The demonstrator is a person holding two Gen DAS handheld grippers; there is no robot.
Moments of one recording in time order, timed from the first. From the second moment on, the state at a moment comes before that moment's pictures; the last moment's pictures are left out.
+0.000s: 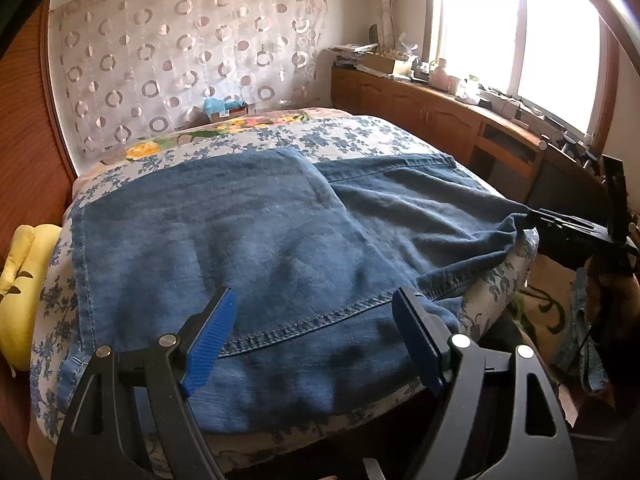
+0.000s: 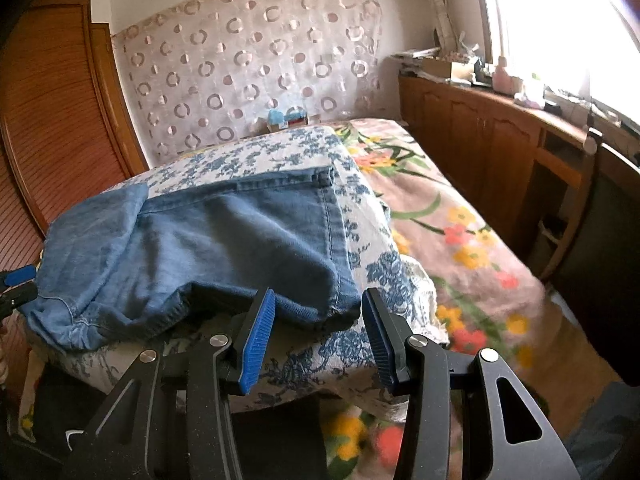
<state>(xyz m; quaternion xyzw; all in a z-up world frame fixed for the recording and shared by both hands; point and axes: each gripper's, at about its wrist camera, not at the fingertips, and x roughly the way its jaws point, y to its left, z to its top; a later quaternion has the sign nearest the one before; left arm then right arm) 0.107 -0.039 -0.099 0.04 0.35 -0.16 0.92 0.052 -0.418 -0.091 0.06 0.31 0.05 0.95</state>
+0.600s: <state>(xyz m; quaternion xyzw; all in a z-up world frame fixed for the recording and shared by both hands) 0.106 -0.037 -0.099 0.04 0.35 -0.16 0.92 0.062 -0.429 -0.093 0.10 0.33 0.08 0.93</state>
